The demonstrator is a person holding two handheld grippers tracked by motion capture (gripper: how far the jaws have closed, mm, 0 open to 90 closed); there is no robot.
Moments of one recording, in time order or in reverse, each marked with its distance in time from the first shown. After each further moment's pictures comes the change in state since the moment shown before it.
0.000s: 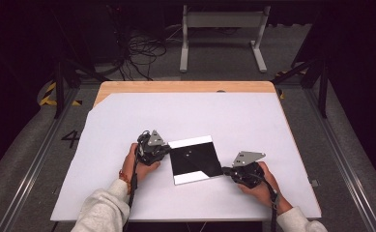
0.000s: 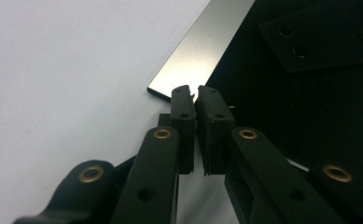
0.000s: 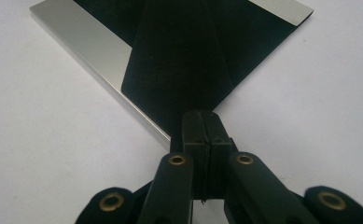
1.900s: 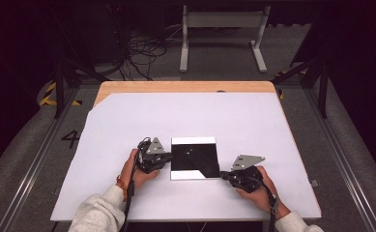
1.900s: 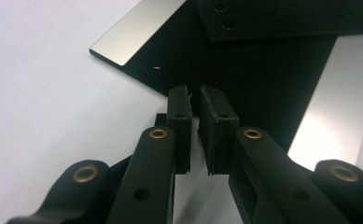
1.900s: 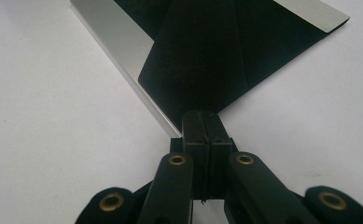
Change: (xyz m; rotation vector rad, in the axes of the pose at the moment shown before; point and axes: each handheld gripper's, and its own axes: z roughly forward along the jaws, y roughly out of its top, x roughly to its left) left arm -0.015 -0.008 -0.009 -0.003 -0.082 0.049; right arm 0.013 -0.002 -0.001 -0.008 0.031 0.034
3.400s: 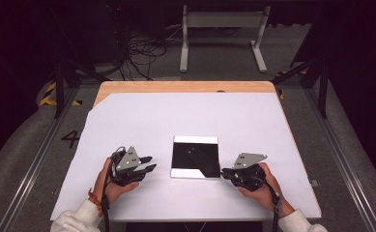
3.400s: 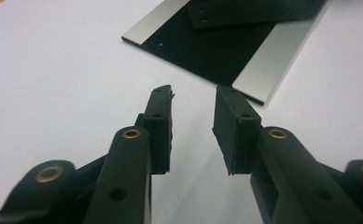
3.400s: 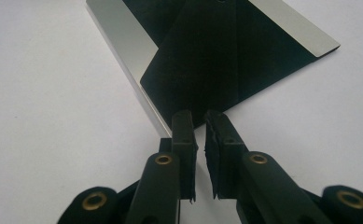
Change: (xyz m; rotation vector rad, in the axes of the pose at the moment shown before) left arm -0.015 -0.039 -0.082 -0.097 0.046 0.069; right arm -0.001 0.009 -0.013 0.010 -0.010 -0.048
